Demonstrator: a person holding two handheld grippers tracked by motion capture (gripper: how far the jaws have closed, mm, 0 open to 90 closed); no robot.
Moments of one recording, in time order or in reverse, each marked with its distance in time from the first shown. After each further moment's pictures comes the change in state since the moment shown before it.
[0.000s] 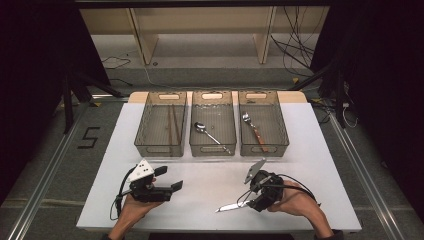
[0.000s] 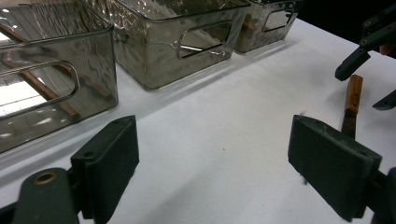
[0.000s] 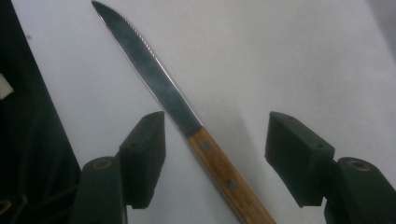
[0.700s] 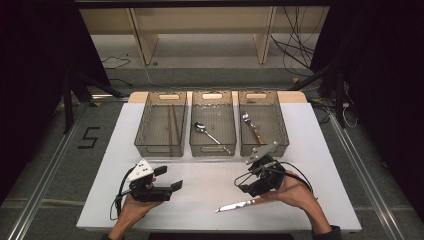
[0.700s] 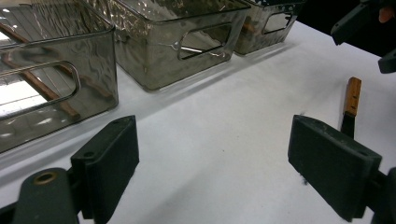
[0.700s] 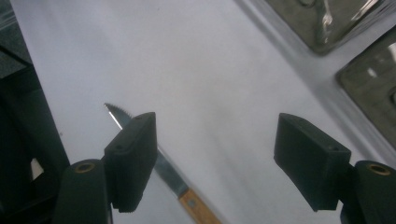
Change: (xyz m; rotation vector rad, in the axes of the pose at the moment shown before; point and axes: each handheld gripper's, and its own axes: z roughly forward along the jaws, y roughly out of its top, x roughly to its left) left arm 0.001 0.000 0.000 -0.007 -0.004 -0.011; right arm -0.015 0.015 -0.028 -0.229 0.010 0.136
